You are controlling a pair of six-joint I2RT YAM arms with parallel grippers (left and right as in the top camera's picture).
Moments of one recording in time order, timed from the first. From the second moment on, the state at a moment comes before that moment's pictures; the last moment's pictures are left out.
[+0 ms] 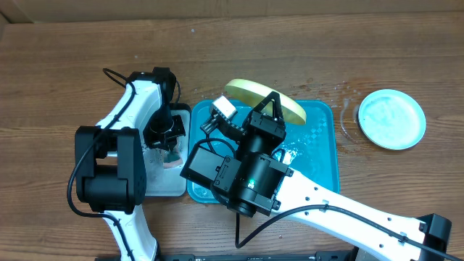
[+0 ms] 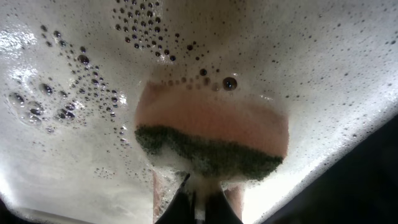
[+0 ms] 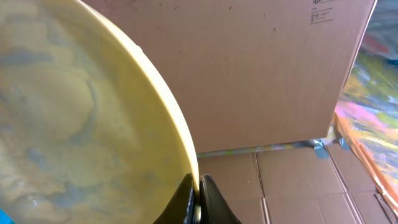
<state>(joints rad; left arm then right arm) -0.09 2.03 1.42 -1.19 -0.02 -0.41 1.15 1.64 1.61 -1.24 1.49 -0.07</state>
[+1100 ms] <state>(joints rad) -0.09 2.03 1.42 -1.19 -0.02 -0.41 1.15 1.64 1.61 -1.24 1.49 -0.07</state>
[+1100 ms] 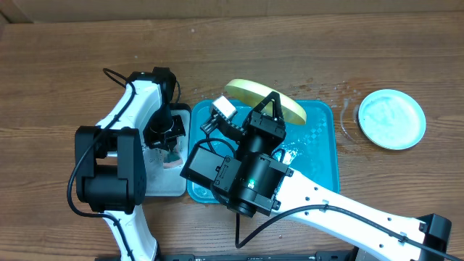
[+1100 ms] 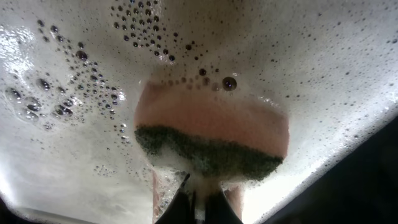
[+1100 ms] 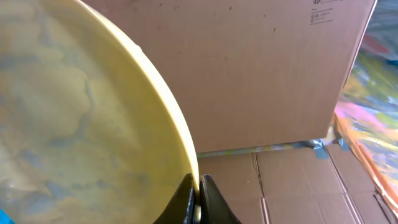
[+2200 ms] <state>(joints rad) -0.09 2.03 1.42 -1.18 -0.02 -0.41 0.66 1.65 1.46 -1.22 0.49 0.57</state>
